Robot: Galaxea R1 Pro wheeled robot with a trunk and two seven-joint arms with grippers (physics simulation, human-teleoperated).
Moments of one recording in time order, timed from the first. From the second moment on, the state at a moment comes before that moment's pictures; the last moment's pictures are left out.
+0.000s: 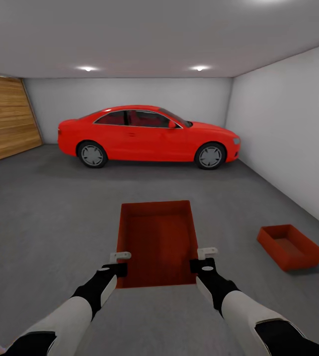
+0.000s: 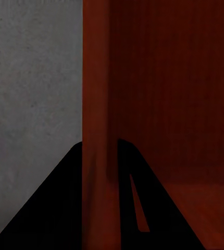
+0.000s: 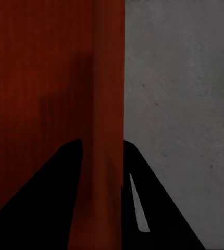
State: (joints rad) left arm -0.76 -0.11 0.05 -0.33 0.01 0.18 0.13; right arm -0.81 0.13 0.09 -0.22 0.05 0.05 -0.26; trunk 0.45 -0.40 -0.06
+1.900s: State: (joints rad) left arm -0.76 -0.11 0.05 -0.33 0.01 0.18 0.13; right arm -0.81 0.13 0.09 -0.22 0.05 0.05 -0.26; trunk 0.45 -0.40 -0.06
